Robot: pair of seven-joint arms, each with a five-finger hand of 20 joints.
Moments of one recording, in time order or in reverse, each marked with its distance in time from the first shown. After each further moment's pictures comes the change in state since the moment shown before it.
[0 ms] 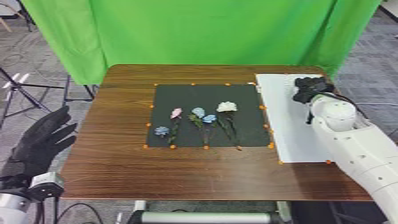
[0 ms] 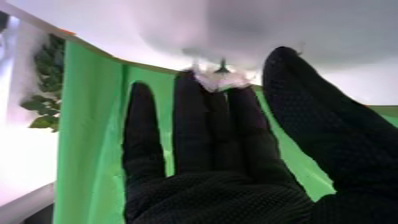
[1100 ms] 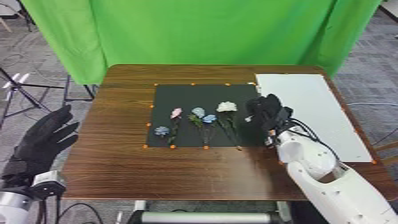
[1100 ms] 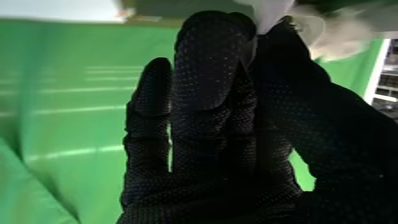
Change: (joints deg) left arm -0.8 0.1 0.6 0.1 0.0 -0.1 -0.2; right arm -23.4 0.3 0.2 -29.5 3.6 17.0 -6.1
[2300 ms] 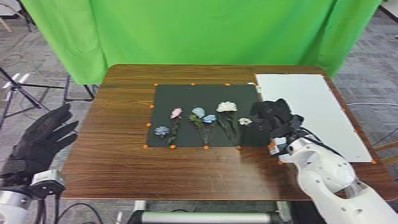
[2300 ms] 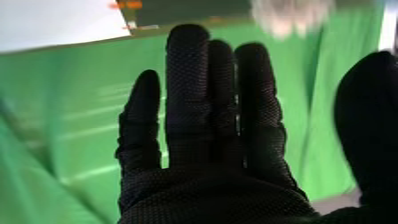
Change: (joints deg) left arm -0.3 0.0 -0.4 -0.1 0.1 -0.2 -0.3; right arm -12.3 -1.5 14.1 -10.2 9.6 -5.4 -4.6
